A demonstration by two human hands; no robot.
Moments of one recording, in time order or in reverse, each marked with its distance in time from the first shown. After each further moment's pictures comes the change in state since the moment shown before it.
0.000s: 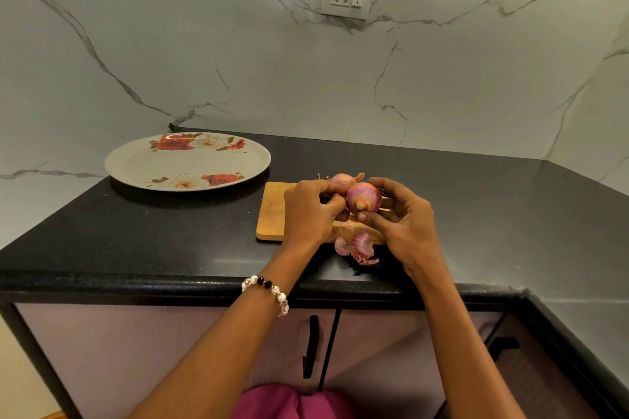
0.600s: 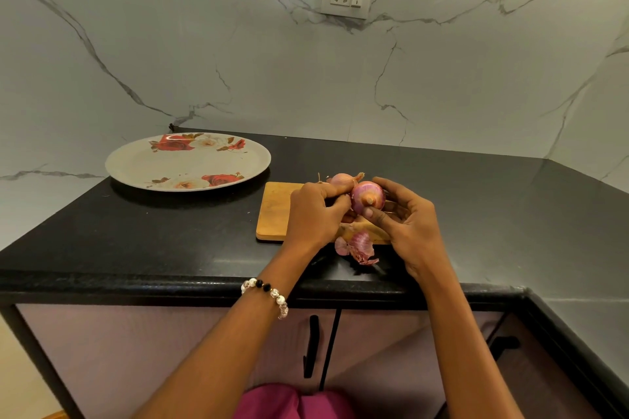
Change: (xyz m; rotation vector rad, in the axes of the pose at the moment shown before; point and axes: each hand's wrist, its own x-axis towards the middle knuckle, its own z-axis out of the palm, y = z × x) left_hand -0.003 0.001 0.003 -0.113 -0.065 0.009; right_hand -0.003 -0.001 -0.004 0.105 0.003 0.092
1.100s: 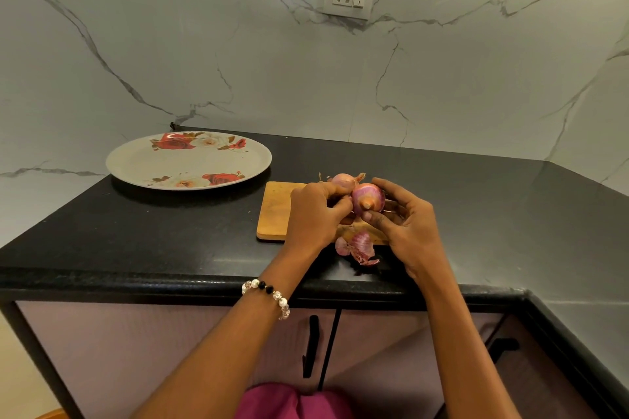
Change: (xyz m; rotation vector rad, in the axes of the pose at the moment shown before) left_hand -0.001 -0.002 0.001 0.074 0.029 0.078; right_hand 0.001 0.002 0.001 -0.103 -0.014 -0.043
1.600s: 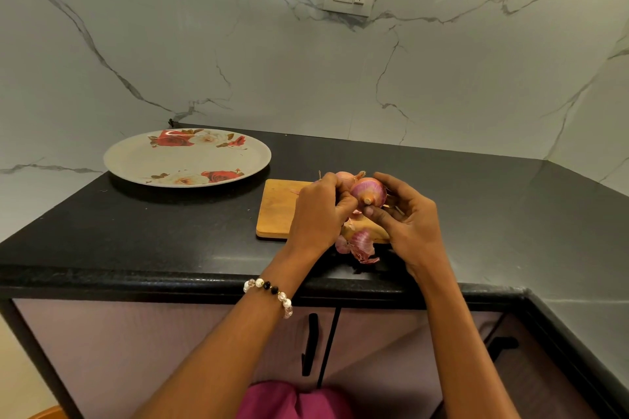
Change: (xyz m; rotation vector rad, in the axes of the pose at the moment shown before) left_hand 0.002 0.001 0.004 0.171 -0.055 0.030; right_hand 0.000 -0.001 -0.001 0.033 0.012 -0.043
